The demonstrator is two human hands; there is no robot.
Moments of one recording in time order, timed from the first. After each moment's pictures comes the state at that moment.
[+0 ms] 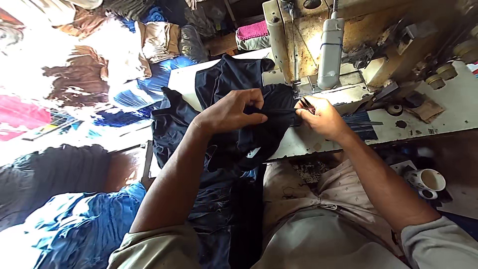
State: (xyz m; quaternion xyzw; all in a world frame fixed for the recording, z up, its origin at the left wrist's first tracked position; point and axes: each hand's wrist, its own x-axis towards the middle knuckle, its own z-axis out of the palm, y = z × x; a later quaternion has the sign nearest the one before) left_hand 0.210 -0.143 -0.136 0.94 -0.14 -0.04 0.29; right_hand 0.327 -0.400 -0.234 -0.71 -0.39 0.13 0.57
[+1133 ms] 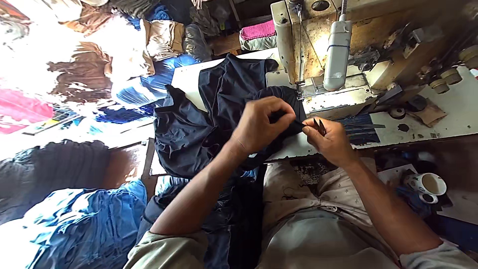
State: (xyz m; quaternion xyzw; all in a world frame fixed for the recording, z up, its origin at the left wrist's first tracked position) left_hand 0.193 -0.215 -0.160 0.92 -0.11 0.18 0.34; right_hand 0.274 -0.431 -0.251 -0.66 -0.38 0.13 0.64
